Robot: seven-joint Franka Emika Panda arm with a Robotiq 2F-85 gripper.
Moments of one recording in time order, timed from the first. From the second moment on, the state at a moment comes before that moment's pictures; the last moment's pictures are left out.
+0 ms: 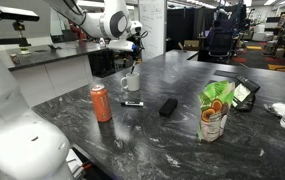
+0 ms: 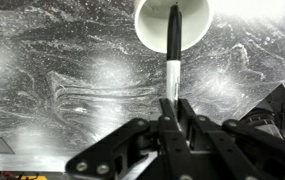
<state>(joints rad) 0.19 -0.14 0.15 -2.18 0.03 2.59 0.04</state>
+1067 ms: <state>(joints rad) 0.22 -0.13 0.12 -2.34 0.32 2.86 -0.26</state>
